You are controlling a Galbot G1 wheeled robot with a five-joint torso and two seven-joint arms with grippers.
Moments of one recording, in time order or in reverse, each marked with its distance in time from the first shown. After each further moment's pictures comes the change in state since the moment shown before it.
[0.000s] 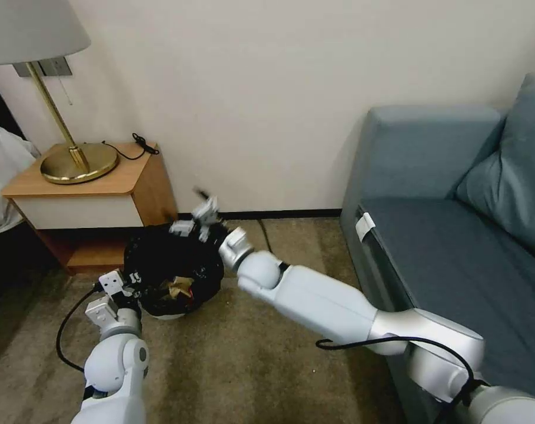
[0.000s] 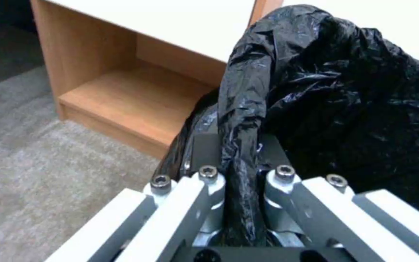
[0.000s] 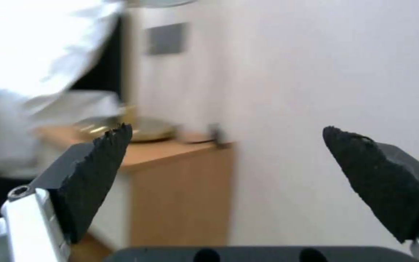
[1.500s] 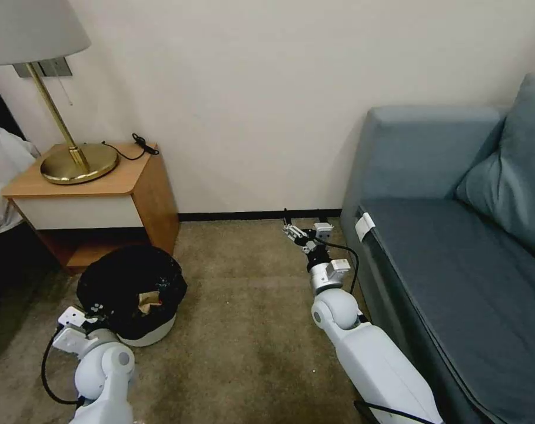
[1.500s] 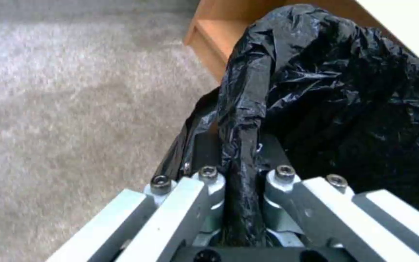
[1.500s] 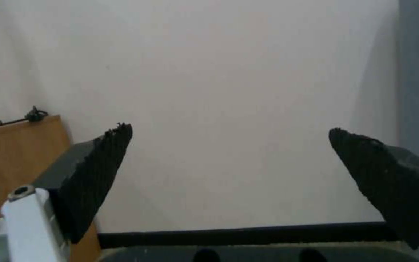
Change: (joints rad) left arm -0.029 0.016 -0.050 0.129 -0.410 -0.139 -0.392; right arm -0.548 -0.042 0.584 0.160 -0.157 0.046 -0.056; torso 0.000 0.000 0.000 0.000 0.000
